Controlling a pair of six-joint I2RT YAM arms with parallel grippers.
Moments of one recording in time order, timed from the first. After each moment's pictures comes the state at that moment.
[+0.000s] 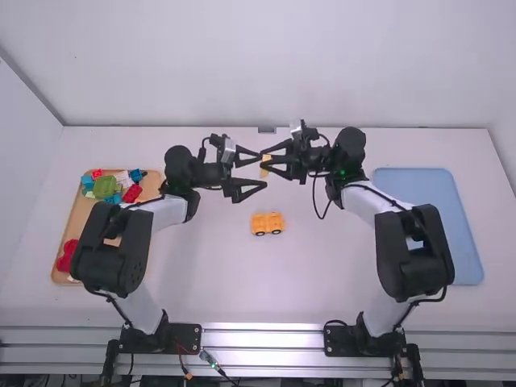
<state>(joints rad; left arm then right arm) -0.16 1.78 0.86 0.97 1.24 -0.30 0.22 1.81 1.04 0.91 -1.35 0.36</state>
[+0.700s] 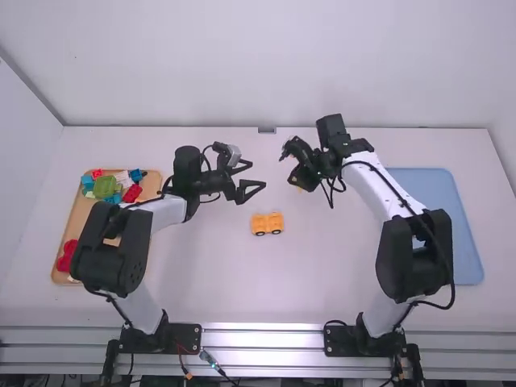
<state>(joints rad) -0.16 1.78 0.86 0.58 0.97 -0.02 0.30 1.81 1.43 -0.82 -0.37 -0.70</state>
